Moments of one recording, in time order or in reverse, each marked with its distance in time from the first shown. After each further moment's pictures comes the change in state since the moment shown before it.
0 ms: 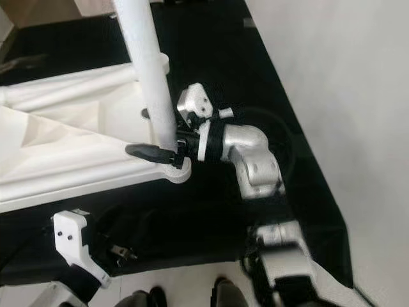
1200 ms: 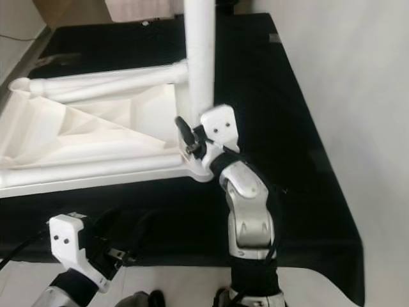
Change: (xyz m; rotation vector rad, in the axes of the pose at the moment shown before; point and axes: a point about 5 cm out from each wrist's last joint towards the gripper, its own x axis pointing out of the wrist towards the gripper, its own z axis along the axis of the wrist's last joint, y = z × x) left arm 0.000 0.000 0.004 0.000 -0.017 0.018; right arm -0.023 0.041 -0.040 -0.088 0.066 -0.983
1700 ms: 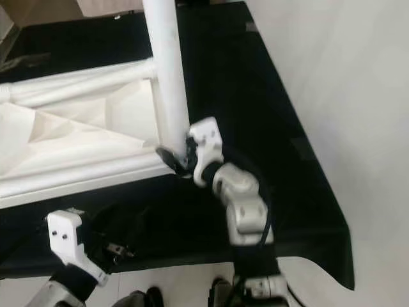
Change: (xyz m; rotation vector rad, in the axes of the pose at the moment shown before) left arm 0.001 0.002 0.000 0.006 -0.003 -0.001; right arm 0.027 0.007 0.008 0.160 0.011 0.444
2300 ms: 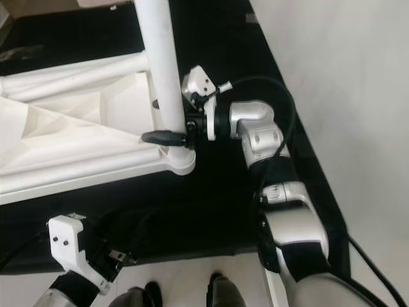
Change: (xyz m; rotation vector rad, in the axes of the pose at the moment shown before) left arm -0.007 -0.010 0.001 -0.021 0.007 -0.005; right arm 0.019 -0.049 0.046 -0.169 0.097 0.511
